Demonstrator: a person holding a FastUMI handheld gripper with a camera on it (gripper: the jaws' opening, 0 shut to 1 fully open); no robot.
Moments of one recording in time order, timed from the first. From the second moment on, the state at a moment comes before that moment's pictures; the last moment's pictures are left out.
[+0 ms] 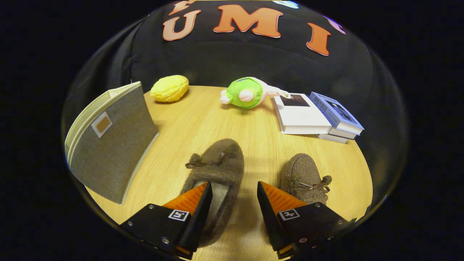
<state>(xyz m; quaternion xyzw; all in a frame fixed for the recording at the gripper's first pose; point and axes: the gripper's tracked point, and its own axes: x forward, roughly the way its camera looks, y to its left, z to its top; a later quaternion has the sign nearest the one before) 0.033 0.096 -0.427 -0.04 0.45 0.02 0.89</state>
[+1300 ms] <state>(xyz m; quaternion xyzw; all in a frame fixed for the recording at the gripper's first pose) 0.069 0.186 -0.337 0.16 0.45 0.04 0.88</state>
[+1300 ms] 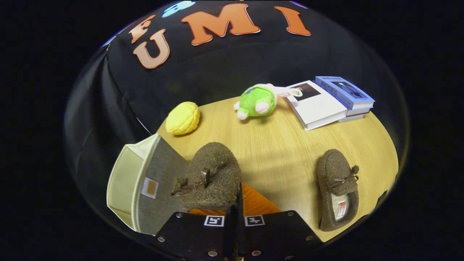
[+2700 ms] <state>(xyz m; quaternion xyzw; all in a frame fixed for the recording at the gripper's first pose) 0.089 0.429 -0.322 0.16 0.52 0.14 0.83</state>
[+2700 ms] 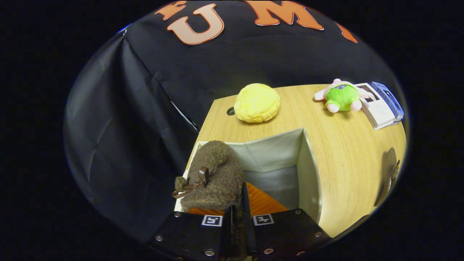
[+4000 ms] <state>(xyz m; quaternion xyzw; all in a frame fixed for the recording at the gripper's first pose) 0.022 0.108 -0.308 0.06 0.42 0.07 0.90</state>
